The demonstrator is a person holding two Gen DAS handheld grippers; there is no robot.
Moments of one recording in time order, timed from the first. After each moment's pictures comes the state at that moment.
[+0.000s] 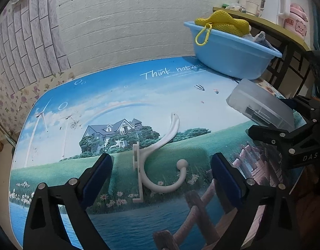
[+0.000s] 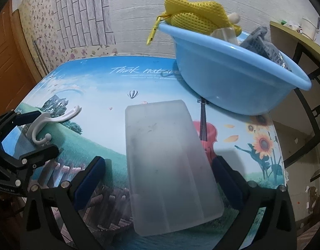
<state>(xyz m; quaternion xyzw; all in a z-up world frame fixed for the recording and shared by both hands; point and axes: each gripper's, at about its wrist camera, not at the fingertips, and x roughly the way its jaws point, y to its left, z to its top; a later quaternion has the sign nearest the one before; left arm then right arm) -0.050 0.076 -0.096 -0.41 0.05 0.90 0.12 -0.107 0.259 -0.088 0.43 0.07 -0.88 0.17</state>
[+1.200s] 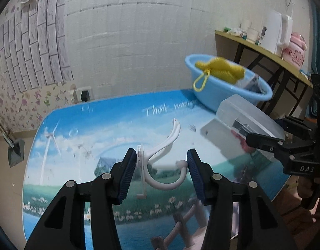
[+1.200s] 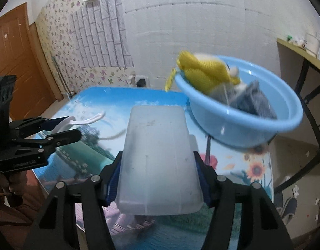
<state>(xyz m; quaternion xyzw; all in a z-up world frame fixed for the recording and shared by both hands) -0.058 0.073 -0.032 -0.38 0.00 0.92 0.12 -0.095 0.267 -0.024 0.37 0.04 -0.90 0.23</state>
